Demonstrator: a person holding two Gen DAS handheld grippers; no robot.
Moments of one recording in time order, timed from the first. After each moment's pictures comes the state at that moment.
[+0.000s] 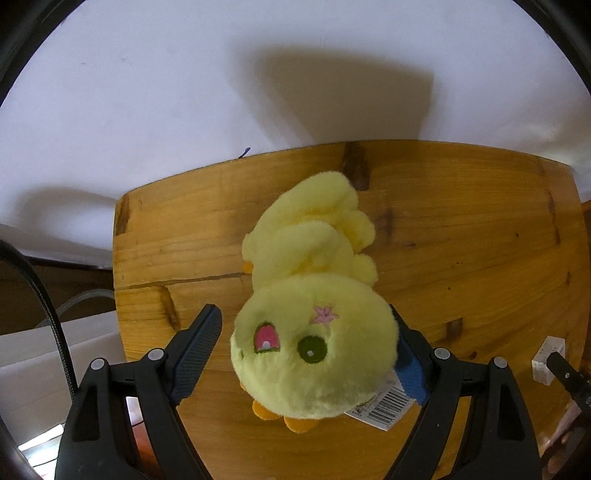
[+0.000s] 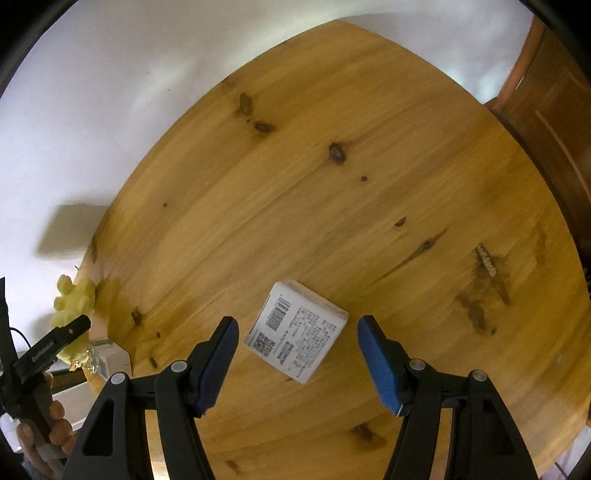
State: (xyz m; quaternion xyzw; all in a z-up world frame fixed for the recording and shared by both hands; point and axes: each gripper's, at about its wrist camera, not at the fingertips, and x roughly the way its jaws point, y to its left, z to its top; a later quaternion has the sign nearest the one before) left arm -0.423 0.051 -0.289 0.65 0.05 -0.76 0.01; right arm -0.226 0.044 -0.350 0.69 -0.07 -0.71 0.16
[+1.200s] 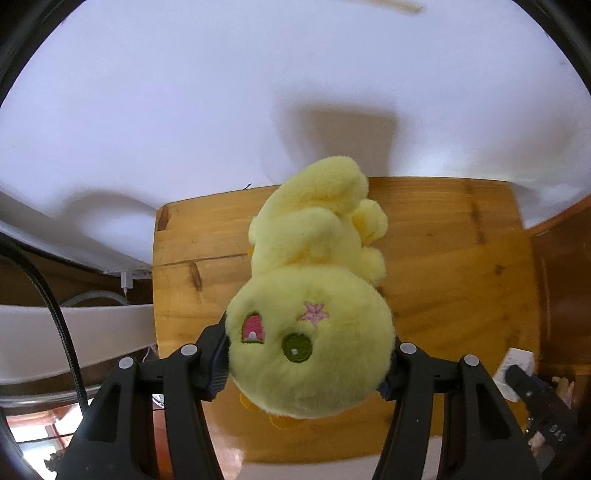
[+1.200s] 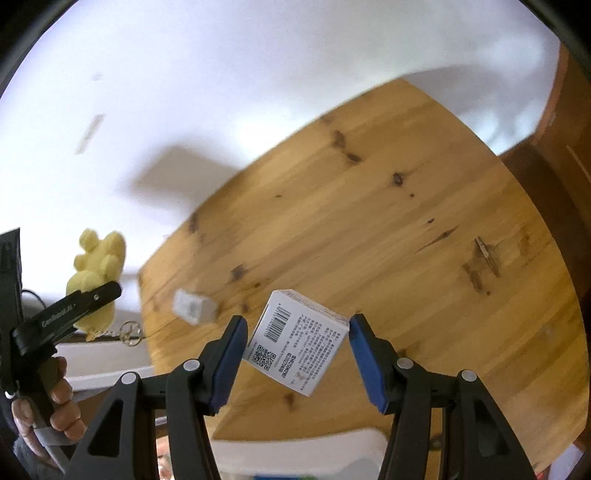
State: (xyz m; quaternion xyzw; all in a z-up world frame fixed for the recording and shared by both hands) left arm -0.329 0.096 -0.141 0.58 0.13 -0.80 0.06; right arm -0.149 0.068 -0.227 0.62 -0.09 -0.73 0.28
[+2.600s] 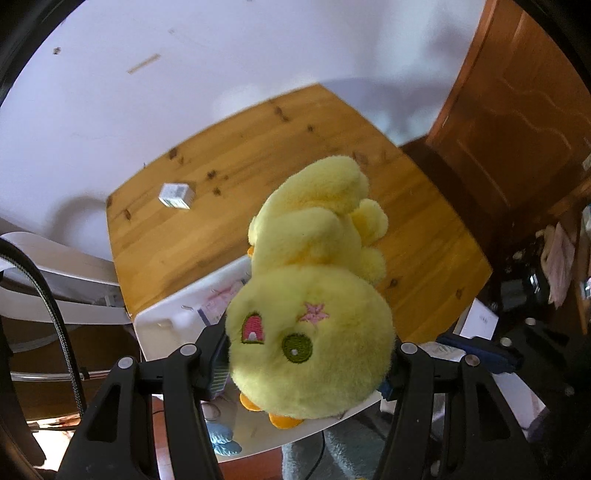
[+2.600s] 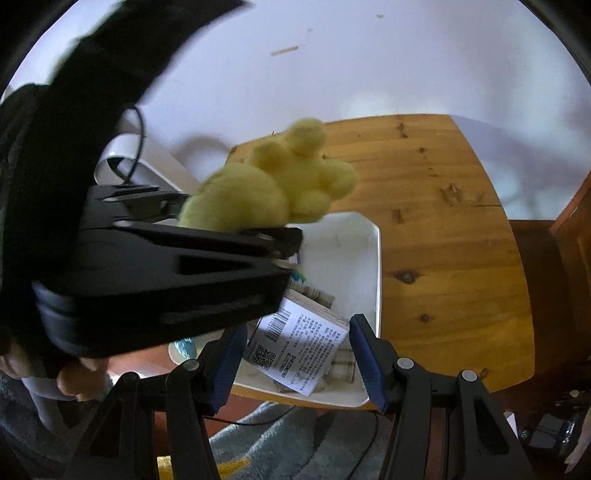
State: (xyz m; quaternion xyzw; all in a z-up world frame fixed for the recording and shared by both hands) left arm -0.141 0.293 -0.082 0.57 0.05 -0.82 0.01; right arm 0.097 0.192 -0.147 0.55 0.07 -0.72 0.41
